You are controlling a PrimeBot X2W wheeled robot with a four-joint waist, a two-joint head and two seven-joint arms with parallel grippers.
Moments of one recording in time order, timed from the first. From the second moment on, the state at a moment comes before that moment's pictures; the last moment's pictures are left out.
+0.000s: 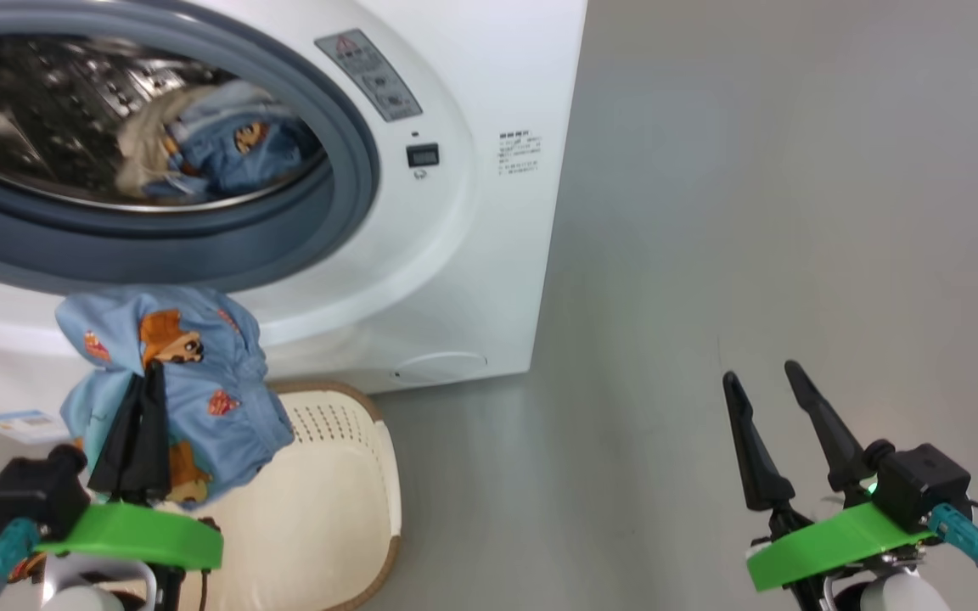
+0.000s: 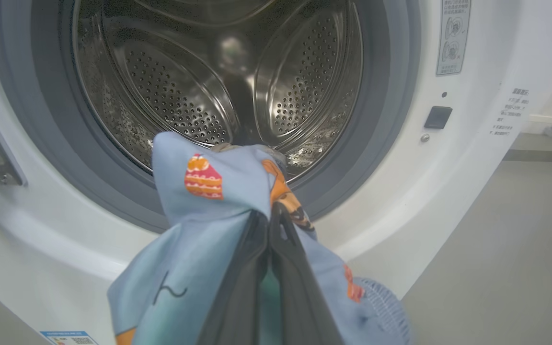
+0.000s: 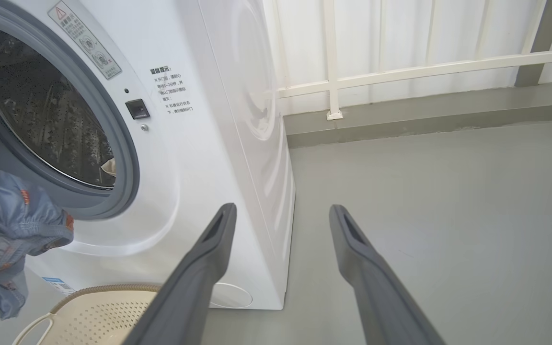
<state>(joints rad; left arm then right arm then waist) -0.18 0.13 -0.01 0.19 -0.29 -0.04 -0.25 -0.10 -0.06 0.05 0.11 0.25 0.12 -0.25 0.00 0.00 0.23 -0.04</state>
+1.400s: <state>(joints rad) 0.08 0.10 0.03 0.02 -0.22 0.01 -0.25 0.04 -0.07 0.03 0.05 0.24 0.12 -0.19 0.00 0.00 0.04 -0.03</state>
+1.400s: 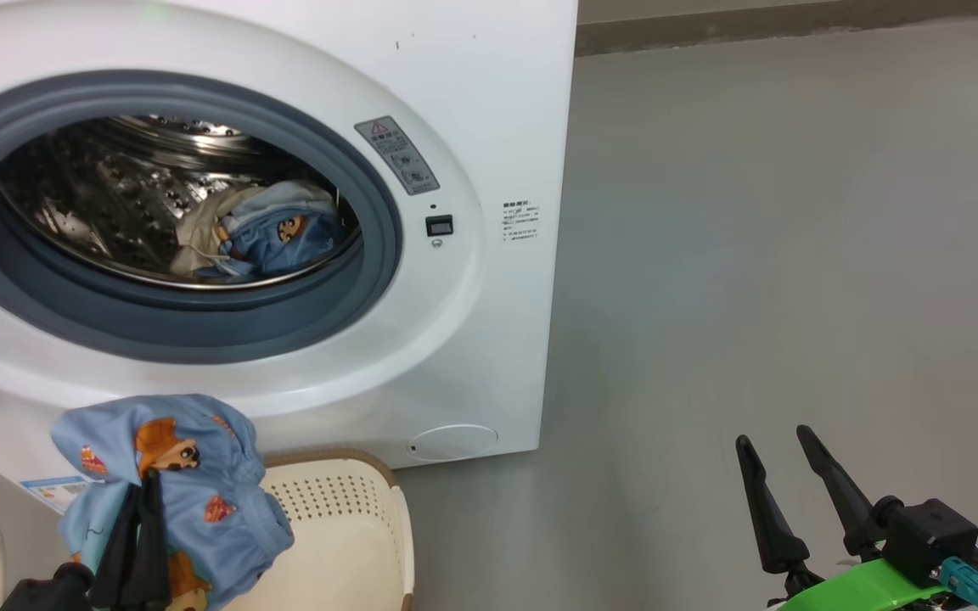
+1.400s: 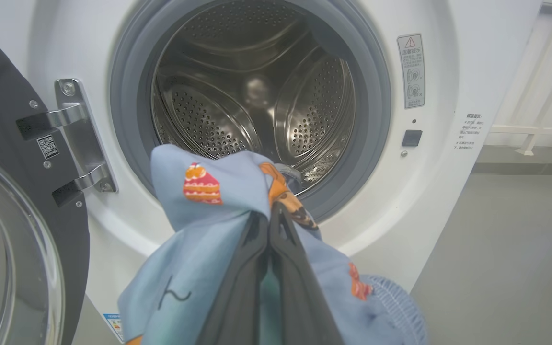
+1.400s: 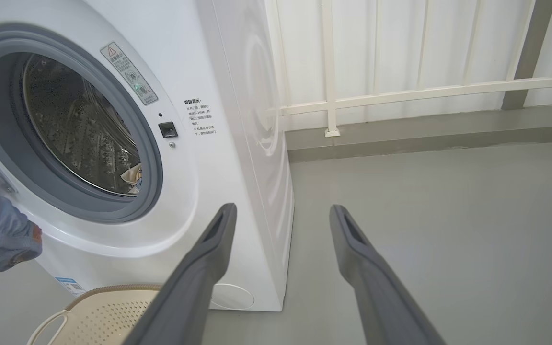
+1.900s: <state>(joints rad) -0.01 0.09 0.04 0.06 -0.22 0.00 -0.25 0.04 -0.07 0.03 0.04 0.24 0.12 -0.20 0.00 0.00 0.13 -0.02</state>
